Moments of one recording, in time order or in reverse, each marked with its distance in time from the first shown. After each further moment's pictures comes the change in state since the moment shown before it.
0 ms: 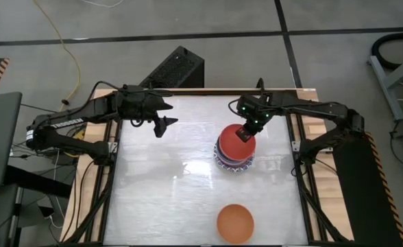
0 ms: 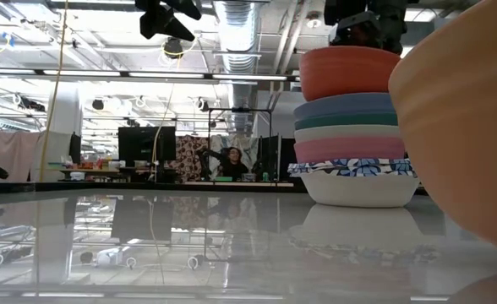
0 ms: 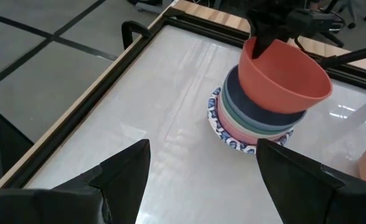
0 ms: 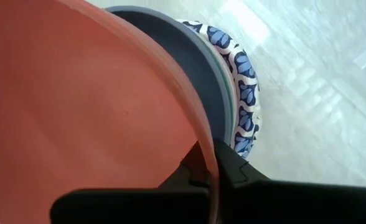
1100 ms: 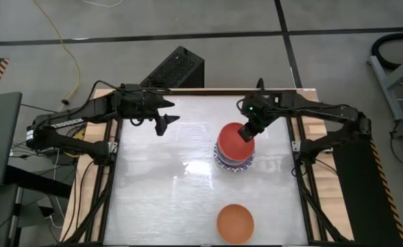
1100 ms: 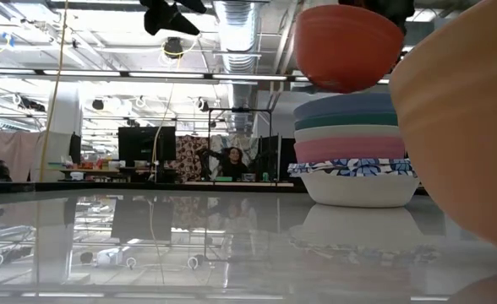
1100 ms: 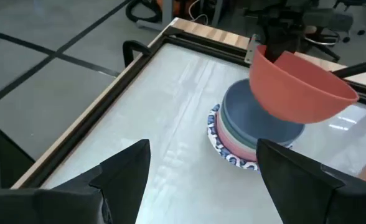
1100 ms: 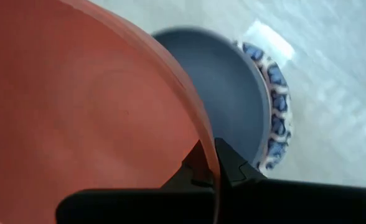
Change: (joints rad) left arm 0.000 -0.001 0.000 0.065 -0.006 0.015; right arm 0.032 -0.097 0.000 0.072 -0.030 0.084
